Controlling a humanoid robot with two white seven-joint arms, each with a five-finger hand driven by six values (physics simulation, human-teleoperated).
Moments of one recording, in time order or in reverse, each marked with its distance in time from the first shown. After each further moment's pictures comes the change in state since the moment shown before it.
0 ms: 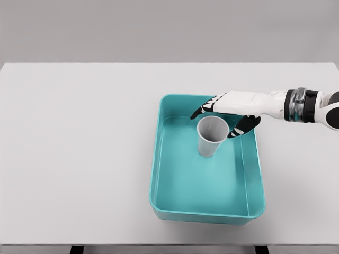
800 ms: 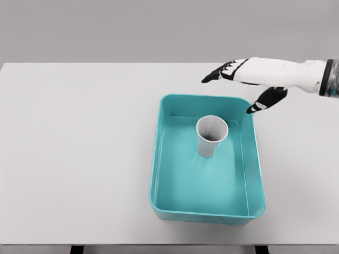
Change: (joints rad) left arm 0.000 0.000 0.000 0.000 0.000 0.000 0.000; right arm -0.044 -0.085 -0.131 -0.003 -0.086 -0.109 0.000
